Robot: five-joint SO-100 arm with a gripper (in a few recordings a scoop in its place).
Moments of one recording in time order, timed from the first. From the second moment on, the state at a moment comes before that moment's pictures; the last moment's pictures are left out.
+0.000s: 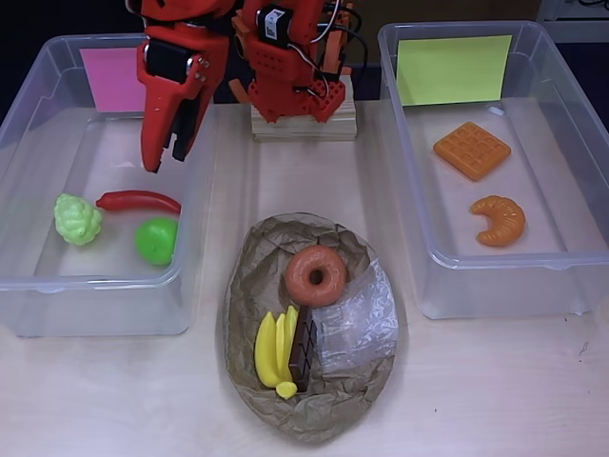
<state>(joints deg) 25.8 132.4 128.8 63.7 -14.4</state>
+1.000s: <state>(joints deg) -3.3 105.7 120.1 45.8 46.3</state>
